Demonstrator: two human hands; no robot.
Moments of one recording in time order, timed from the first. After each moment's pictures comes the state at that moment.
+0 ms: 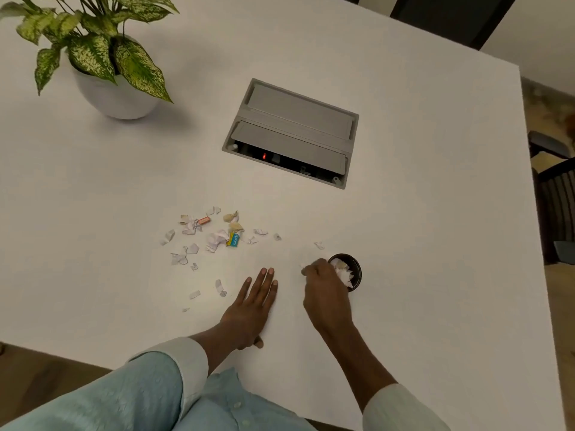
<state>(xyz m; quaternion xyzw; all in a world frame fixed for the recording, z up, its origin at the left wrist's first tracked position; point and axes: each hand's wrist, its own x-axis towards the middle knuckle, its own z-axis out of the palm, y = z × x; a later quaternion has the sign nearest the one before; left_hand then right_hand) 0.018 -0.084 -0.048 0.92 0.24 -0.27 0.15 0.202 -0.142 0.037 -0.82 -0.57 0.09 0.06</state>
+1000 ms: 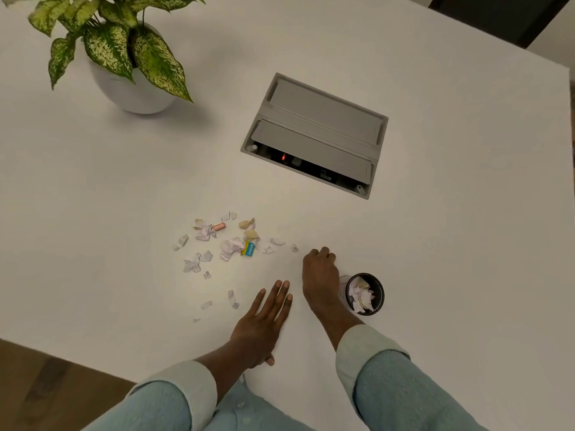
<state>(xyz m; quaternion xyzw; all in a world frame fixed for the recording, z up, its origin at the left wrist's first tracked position) 0.016 -0.079 -0.056 0.92 0.24 -0.26 0.17 0.193 -0.037 -0.025 -0.85 -0.48 0.16 -0.15</state>
